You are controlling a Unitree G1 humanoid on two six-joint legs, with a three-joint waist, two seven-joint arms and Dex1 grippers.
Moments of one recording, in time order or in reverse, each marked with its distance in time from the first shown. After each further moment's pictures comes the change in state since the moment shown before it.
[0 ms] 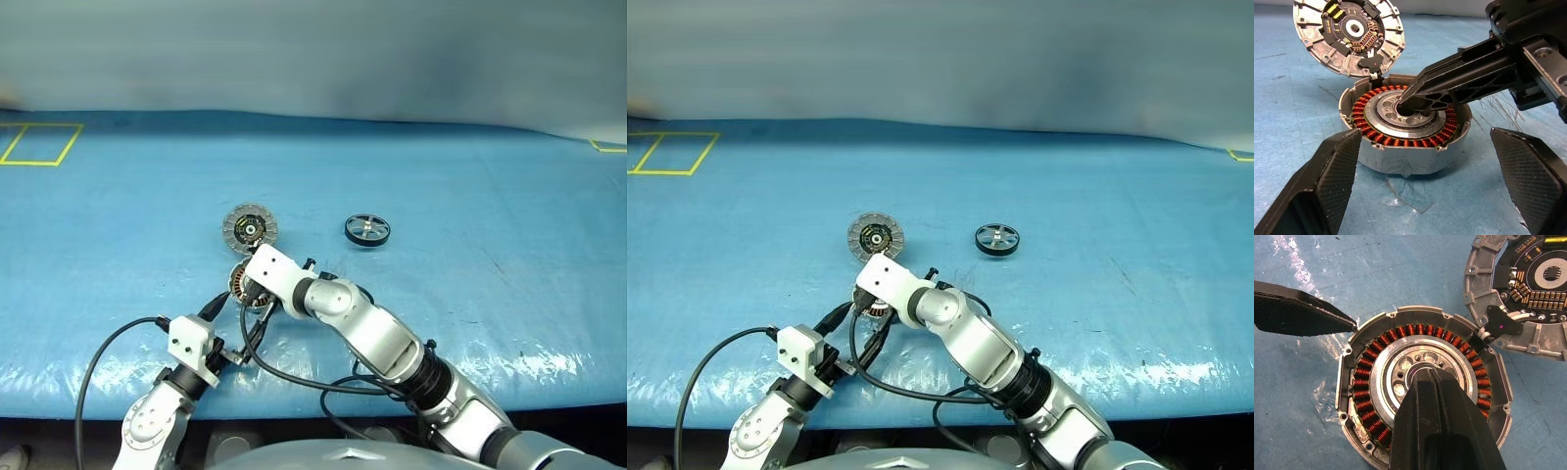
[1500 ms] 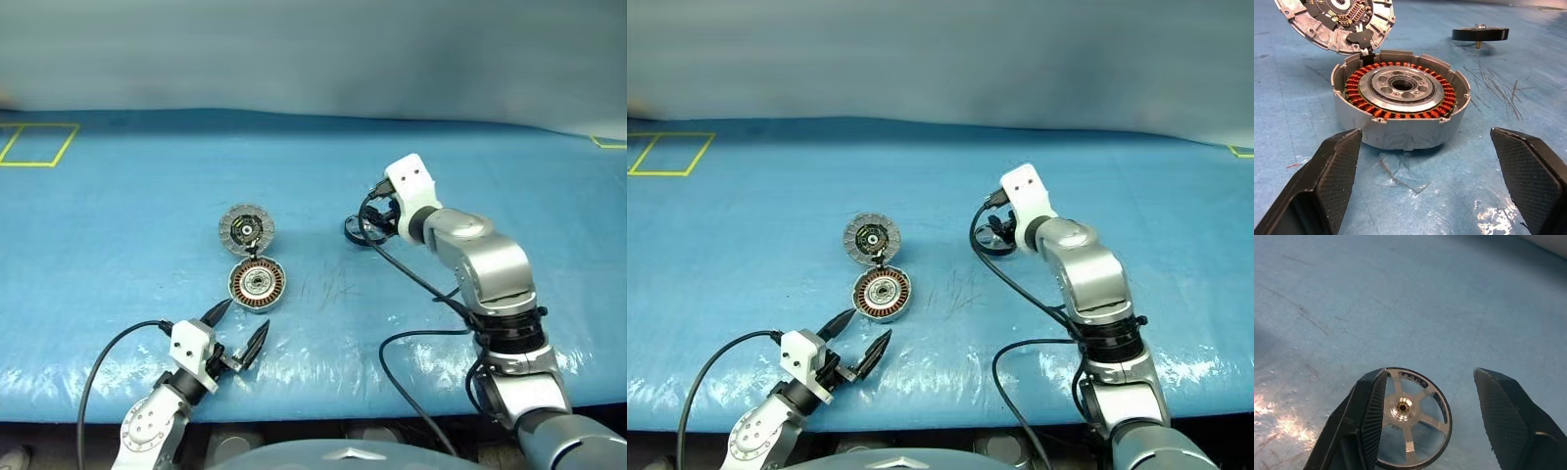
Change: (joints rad) left arm 0.000 0.020 0.001 0.037 -0.008 -0.001 -0.034; right arm -0.117 -0.302 -0.603 0.050 0.123 0.127 0.058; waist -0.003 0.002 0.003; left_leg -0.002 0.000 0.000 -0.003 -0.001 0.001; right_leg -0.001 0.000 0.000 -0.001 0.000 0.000
